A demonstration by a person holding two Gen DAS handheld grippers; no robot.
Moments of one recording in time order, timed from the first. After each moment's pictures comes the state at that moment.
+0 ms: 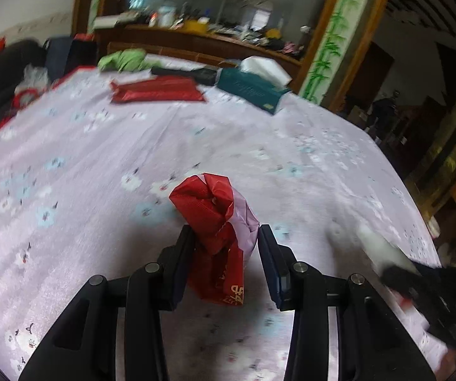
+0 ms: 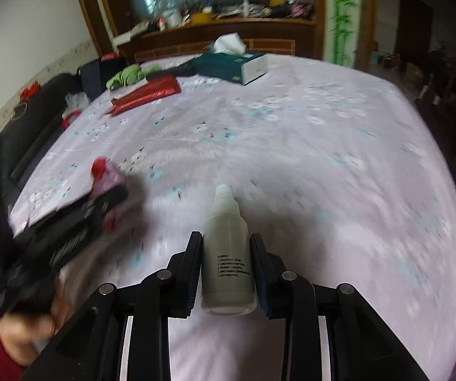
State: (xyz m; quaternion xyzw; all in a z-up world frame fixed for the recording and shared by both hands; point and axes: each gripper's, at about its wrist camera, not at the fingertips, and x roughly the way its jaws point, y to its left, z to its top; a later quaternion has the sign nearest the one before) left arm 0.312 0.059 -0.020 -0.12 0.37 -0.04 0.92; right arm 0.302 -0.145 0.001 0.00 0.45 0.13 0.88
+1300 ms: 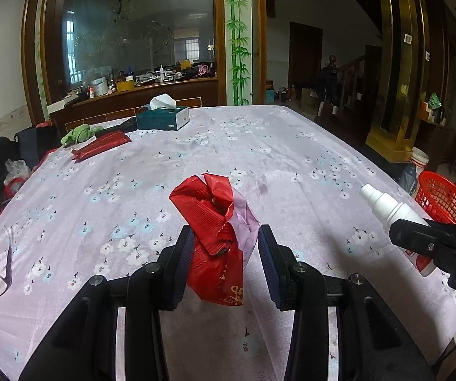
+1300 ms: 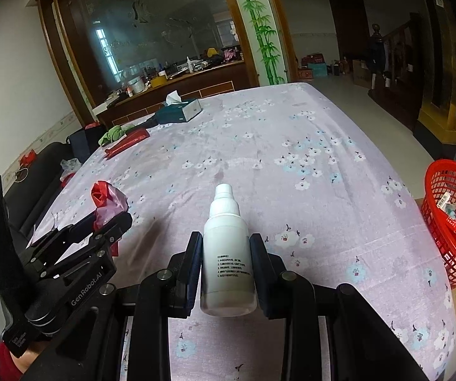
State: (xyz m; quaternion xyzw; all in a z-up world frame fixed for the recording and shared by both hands) left arm 0.143 -0.079 0.017 0.05 0.30 -0.11 0.95; right arm 0.113 -0.258 0.022 0.11 0.35 0.06 0.93
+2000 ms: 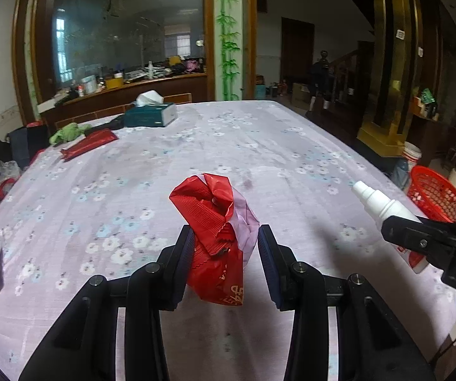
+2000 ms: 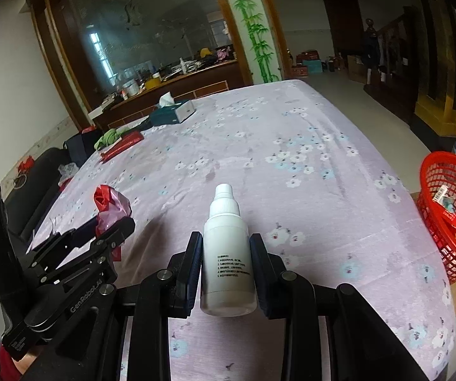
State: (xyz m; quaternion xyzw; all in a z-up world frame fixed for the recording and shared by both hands) left arm 0.143 -0.092 0.014 0.04 0.31 -0.14 0.94; right arm 0.112 -0.274 0.021 0.12 0.35 0.05 0.93
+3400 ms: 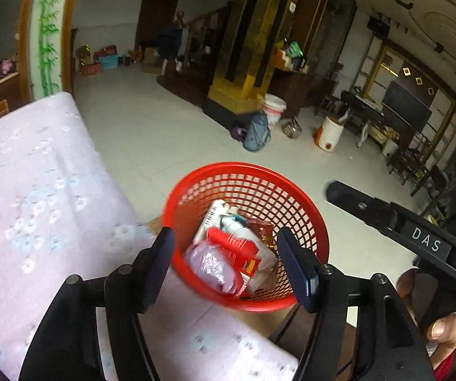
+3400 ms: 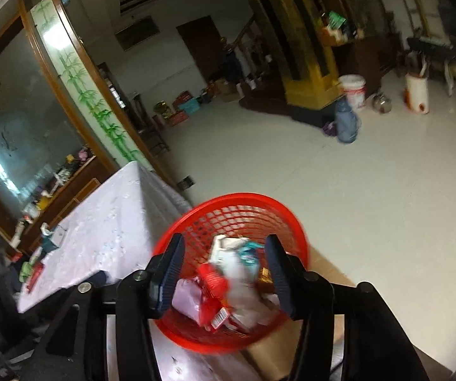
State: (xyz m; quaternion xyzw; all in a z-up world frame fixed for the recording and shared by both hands) left arm 0.138 -0.387 0.038 0.06 0.37 -0.44 0.82; right arm 0.022 -0.569 0.051 0.27 0.26 -0.21 0.90
